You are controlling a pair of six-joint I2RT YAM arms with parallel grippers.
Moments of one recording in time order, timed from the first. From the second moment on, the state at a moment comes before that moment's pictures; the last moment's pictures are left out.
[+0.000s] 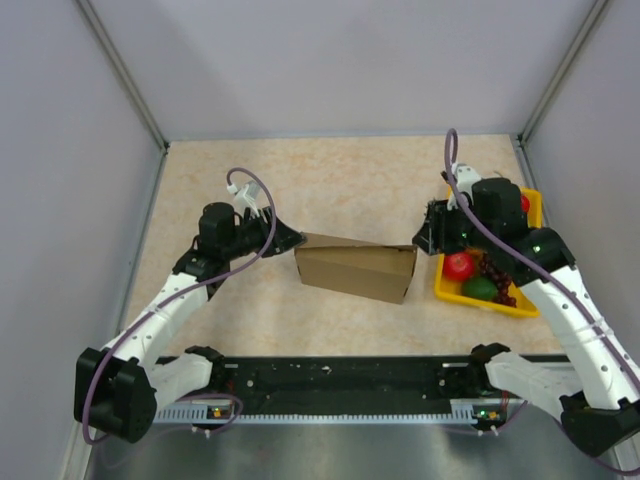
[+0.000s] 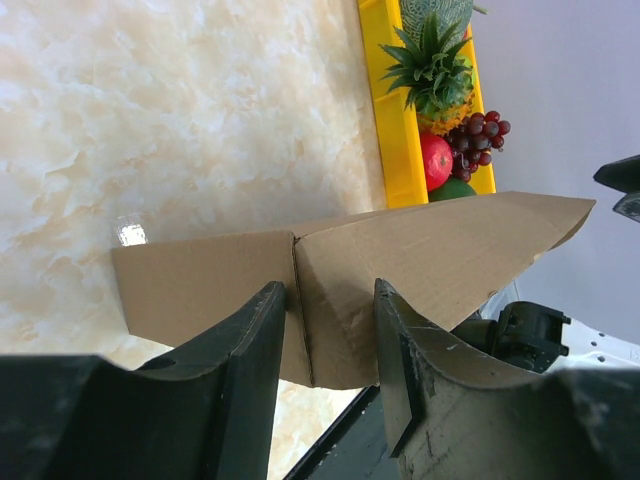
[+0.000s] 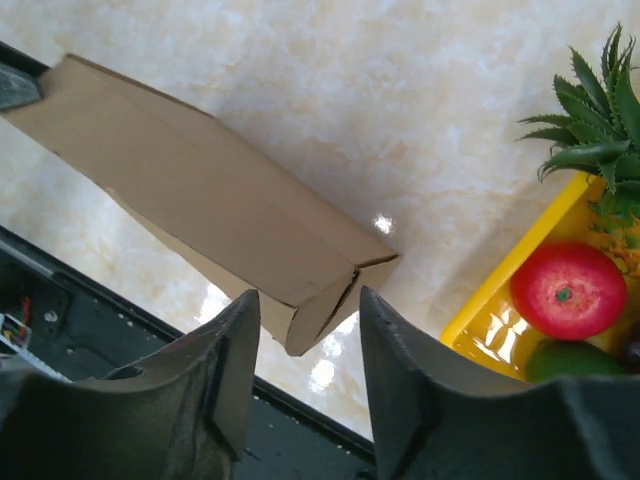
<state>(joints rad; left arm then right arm) -0.32 1.07 0.71 -0.03 0.55 -0.68 0.41 0.96 1.18 -0.84 -0.20 0.24</state>
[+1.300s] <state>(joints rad) -0.33 1.07 0.71 -0.03 0.53 -0.68 0.66 1.02 1.27 -1.05 0.02 0.37</state>
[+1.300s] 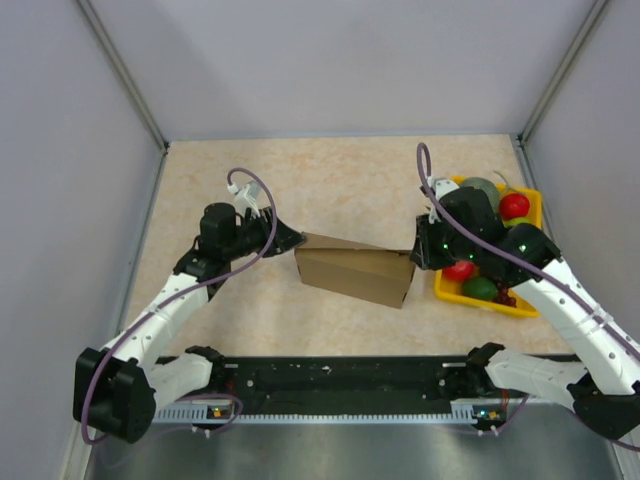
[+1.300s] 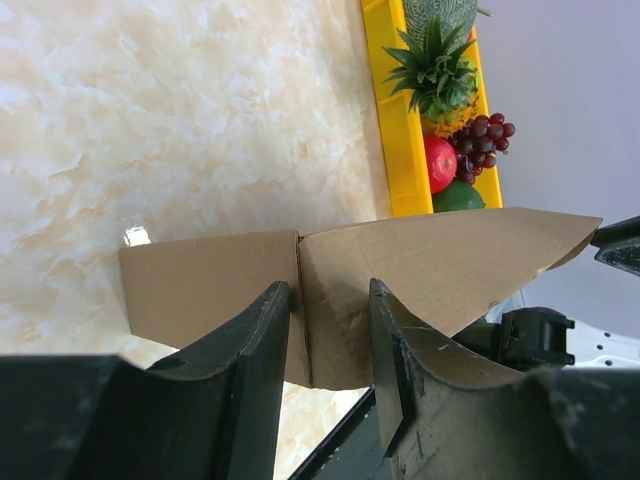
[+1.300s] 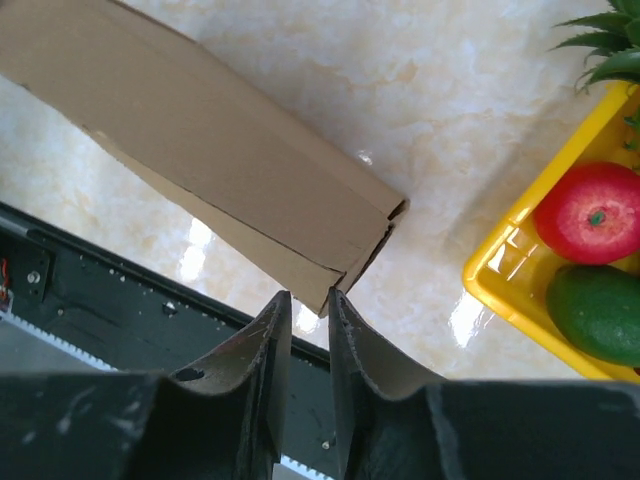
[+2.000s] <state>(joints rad) -0.34 1.06 0.71 -0.03 0.51 -0.68 0.71 1.07 1.29 -1.15 0.19 0.48</state>
